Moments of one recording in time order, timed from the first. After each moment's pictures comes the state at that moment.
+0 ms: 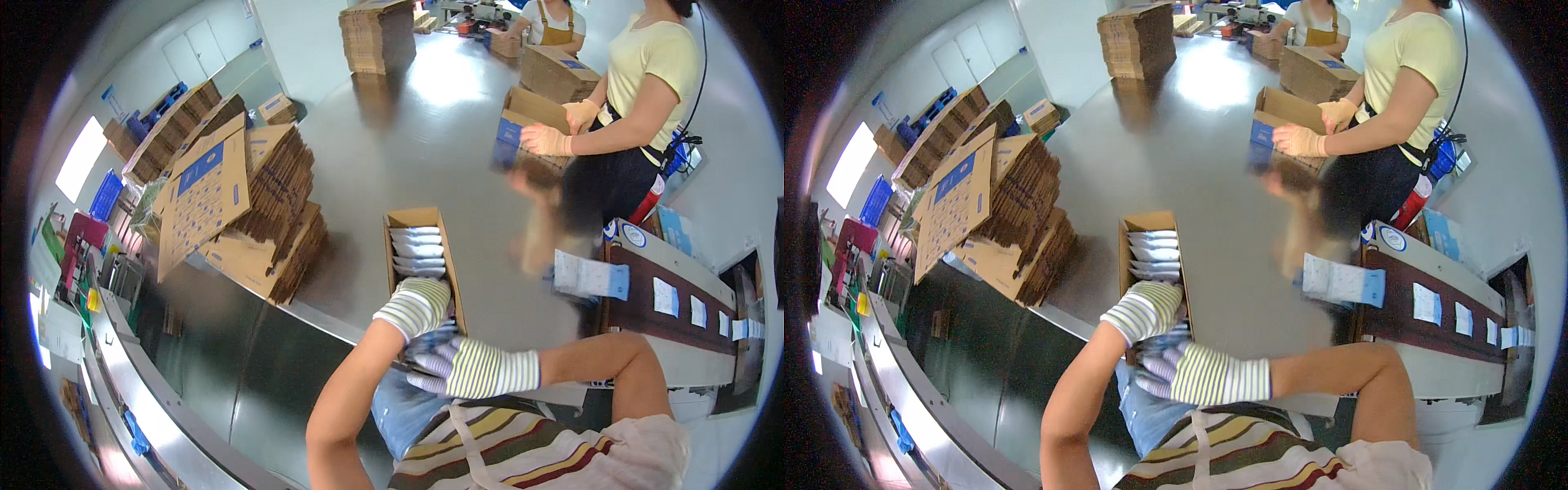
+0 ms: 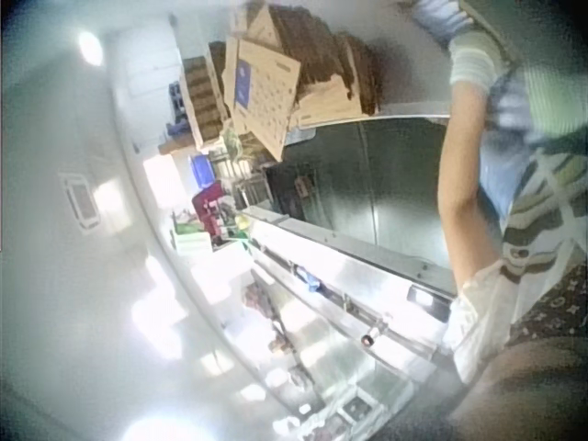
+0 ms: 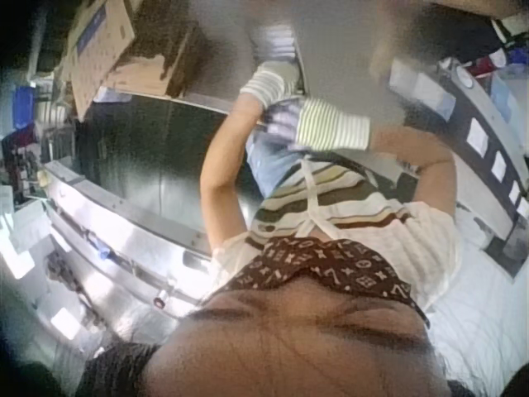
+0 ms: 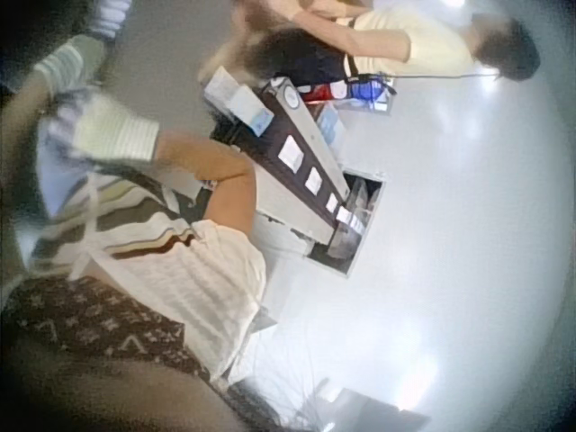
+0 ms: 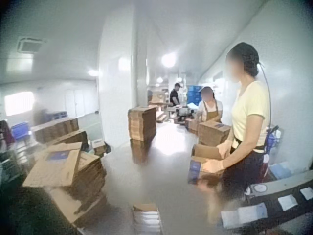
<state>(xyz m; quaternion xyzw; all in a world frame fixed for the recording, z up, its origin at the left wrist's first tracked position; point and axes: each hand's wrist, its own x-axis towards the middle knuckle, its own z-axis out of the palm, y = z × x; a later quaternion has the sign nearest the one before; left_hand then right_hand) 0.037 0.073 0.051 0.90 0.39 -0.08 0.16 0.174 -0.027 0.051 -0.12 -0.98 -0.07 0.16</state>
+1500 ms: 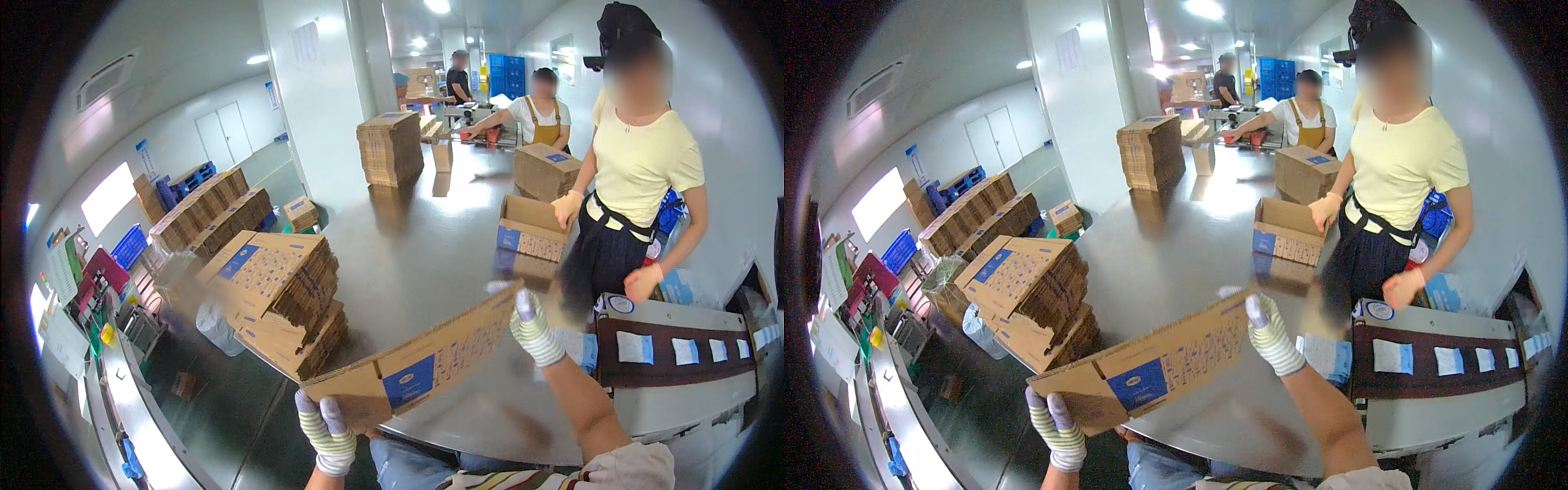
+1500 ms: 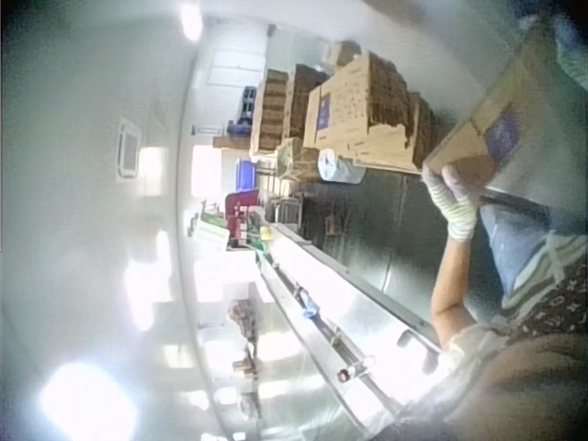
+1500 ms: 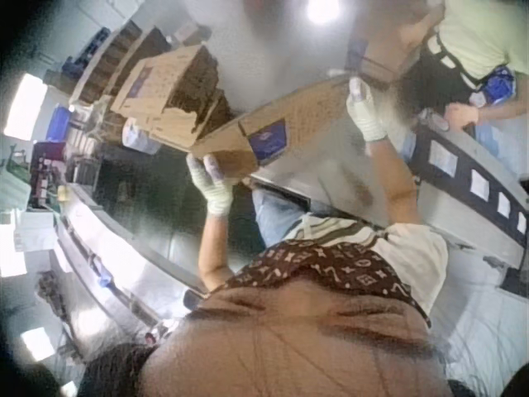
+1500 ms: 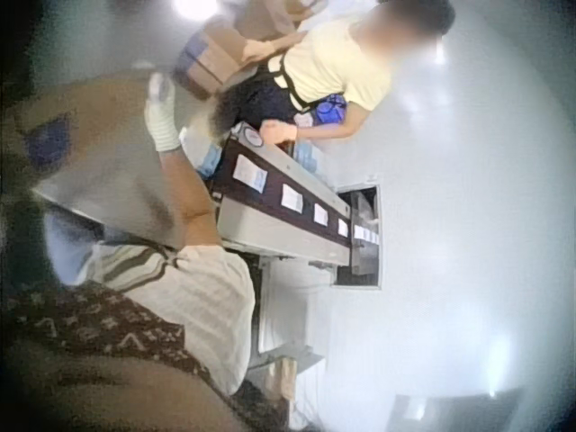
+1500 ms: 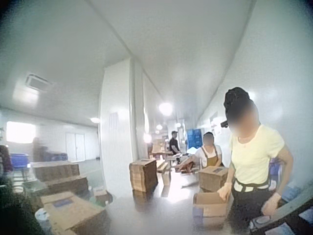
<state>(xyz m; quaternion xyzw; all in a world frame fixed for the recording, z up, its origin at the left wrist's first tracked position) -0.062 -0.056 0.108 0.58 0.45 0.65 0.20 0.280 0.089 0.076 -0.23 -0.53 0.53 0.62</state>
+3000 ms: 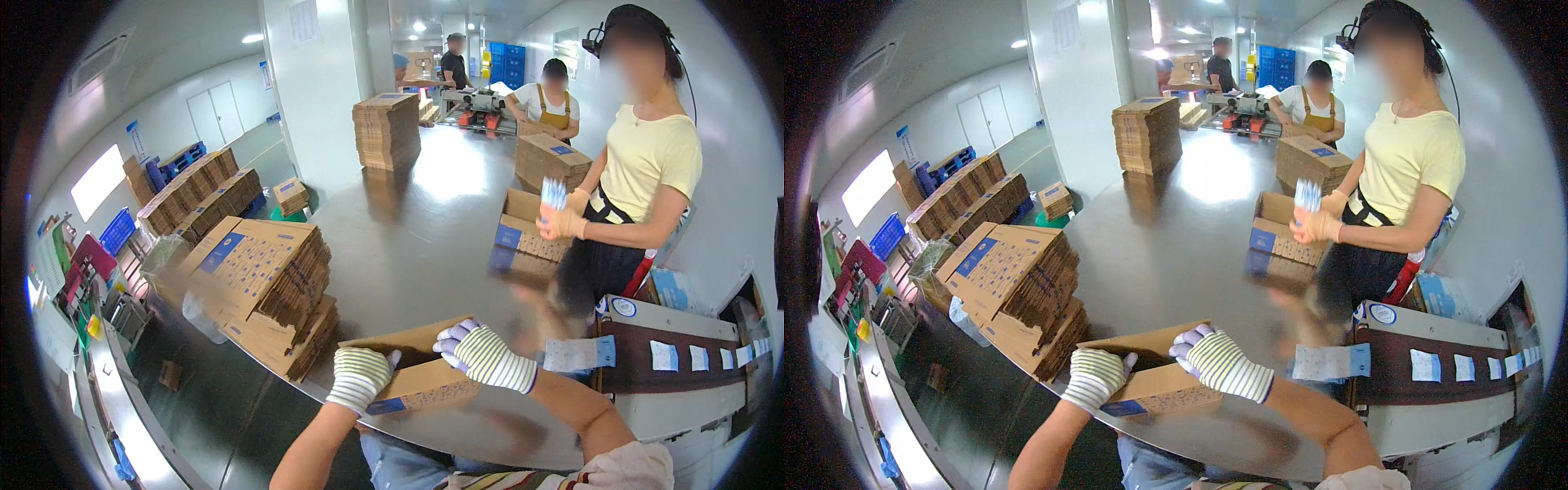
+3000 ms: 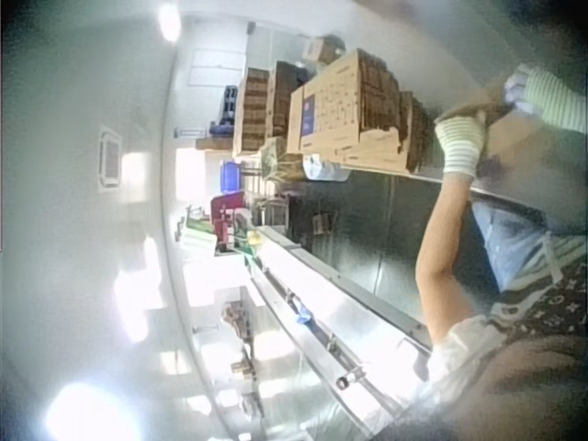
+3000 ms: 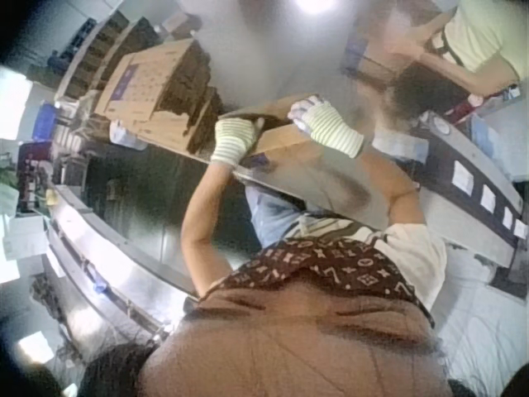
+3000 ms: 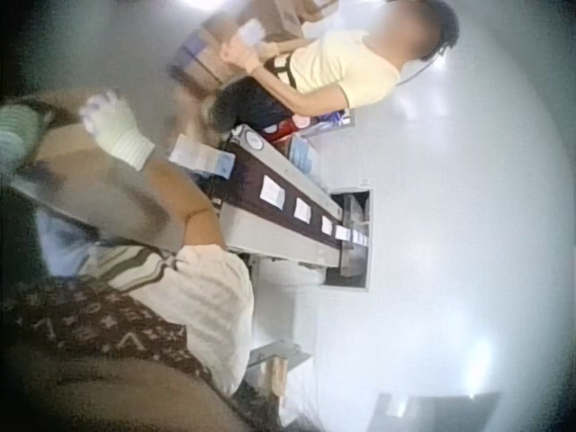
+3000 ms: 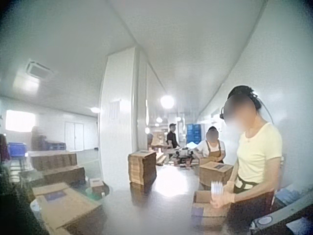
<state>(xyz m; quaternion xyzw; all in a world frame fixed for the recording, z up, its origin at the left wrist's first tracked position) -0.034 0.082 0.091 0.81 0.59 -0.03 -0.04 0.206 0.090 0.069 -0.33 -0.93 -0.03 0.18</state>
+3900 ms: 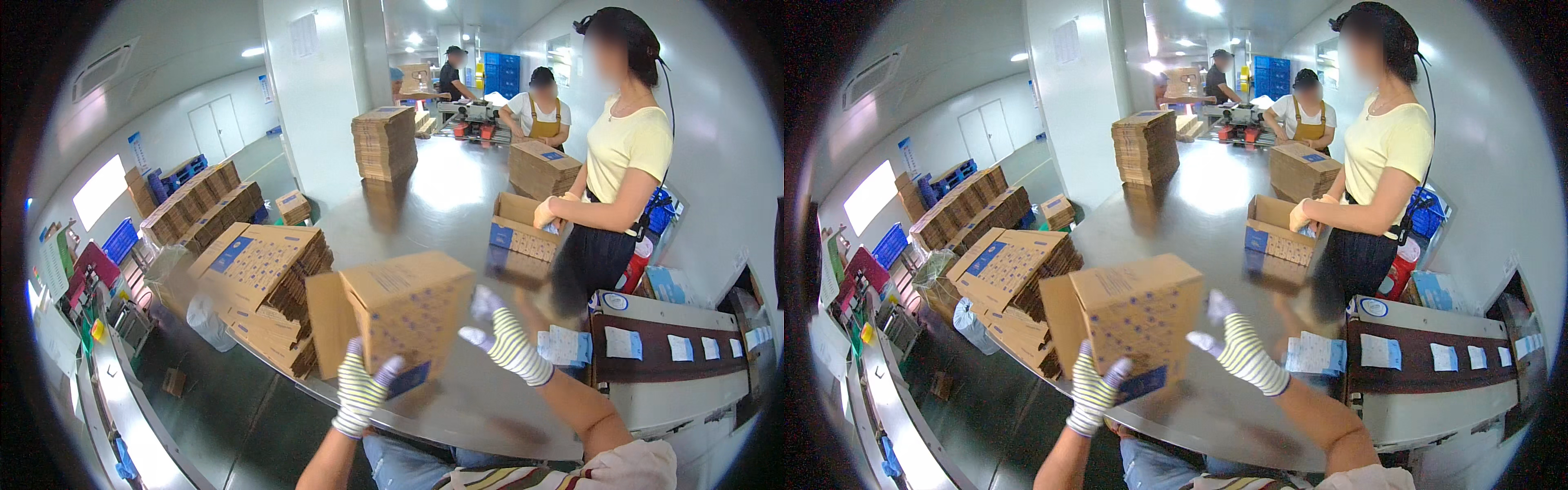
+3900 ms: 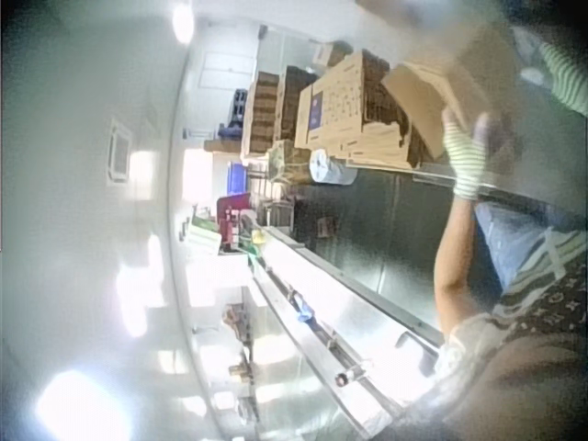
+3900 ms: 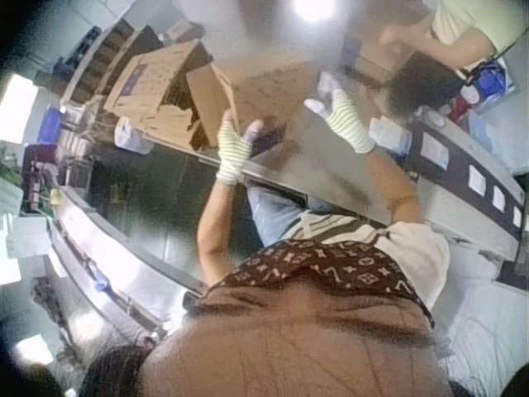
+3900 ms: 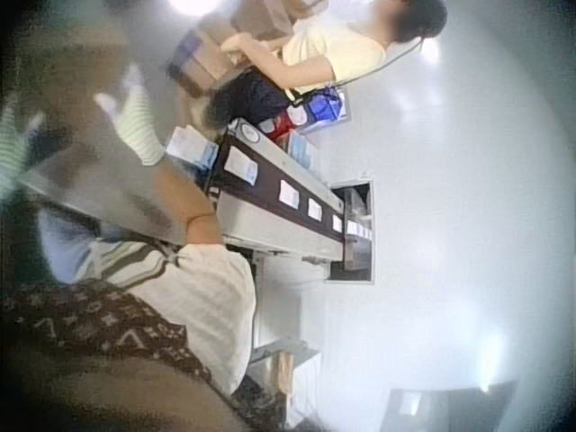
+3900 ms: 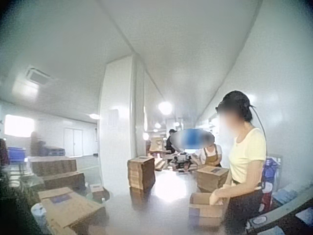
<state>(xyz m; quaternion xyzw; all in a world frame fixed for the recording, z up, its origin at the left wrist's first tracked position) -0.027 0.020 0.104 0.61 0.41 0.54 0.41 0.224 0.048 0.094 -0.44 -0.67 0.20 0.57</state>
